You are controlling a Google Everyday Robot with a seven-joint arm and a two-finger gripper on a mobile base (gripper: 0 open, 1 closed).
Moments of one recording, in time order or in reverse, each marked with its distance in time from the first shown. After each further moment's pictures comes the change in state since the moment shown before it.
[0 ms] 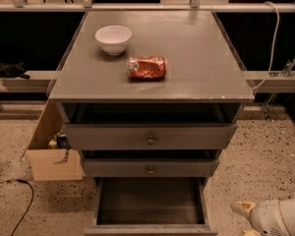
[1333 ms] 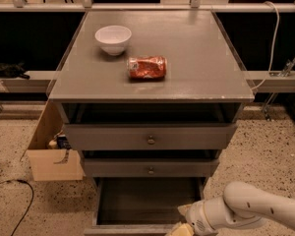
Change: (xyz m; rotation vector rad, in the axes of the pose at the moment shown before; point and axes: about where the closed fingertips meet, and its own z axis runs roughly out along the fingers) arm -0.007 -0.031 0.200 -0.106 0.041 0.042
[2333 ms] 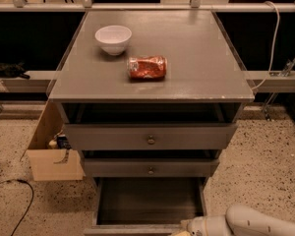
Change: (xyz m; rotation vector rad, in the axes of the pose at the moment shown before) arm 0.050 -0.048 0.049 -0.017 -0.141 0.246
